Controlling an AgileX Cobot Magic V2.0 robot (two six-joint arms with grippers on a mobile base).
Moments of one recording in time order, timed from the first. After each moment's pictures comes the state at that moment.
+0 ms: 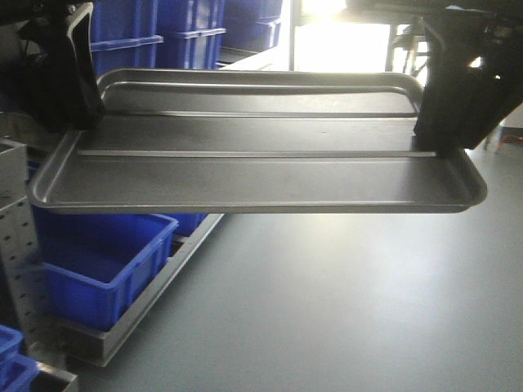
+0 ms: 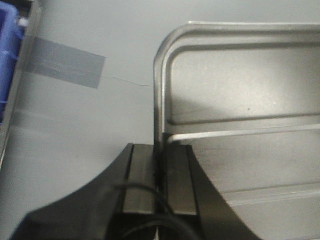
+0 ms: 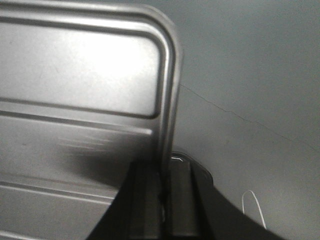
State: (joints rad) left arm -0.77 1.36 -1.14 0.19 0.96 -0.69; right arm 0.62 1.34 -1.10 -0.10 1.00 0.62
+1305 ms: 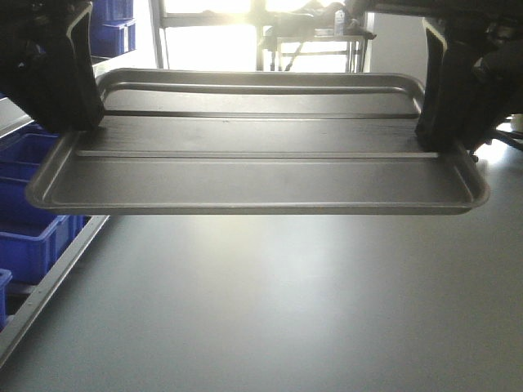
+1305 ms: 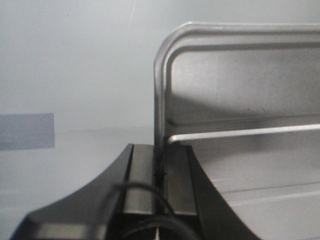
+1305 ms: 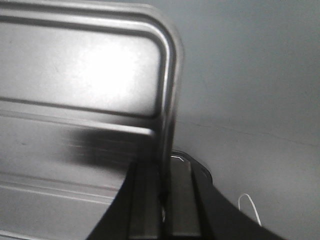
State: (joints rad) left arm -0.77 1.36 -1.14 0.19 0.96 -0.69; right arm 0.62 1.34 -1.10 -0.10 1.00 0.62
